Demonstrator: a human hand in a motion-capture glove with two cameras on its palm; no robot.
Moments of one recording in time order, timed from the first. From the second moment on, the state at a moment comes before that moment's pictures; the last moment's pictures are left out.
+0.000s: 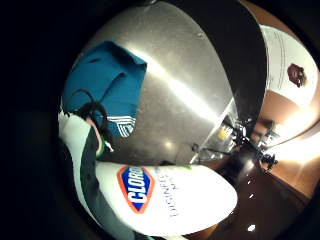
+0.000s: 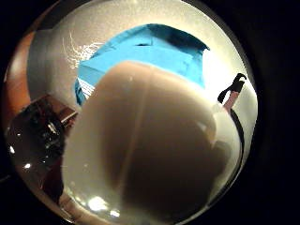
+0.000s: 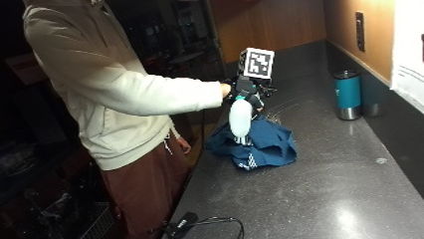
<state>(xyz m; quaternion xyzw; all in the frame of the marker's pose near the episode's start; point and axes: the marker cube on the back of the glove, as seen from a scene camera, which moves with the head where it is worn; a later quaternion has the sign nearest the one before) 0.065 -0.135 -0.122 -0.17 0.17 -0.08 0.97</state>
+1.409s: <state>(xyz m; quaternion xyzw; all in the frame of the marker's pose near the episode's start) -0.174 -0.257 -0.119 0.26 -0.58 0.03 0.77</state>
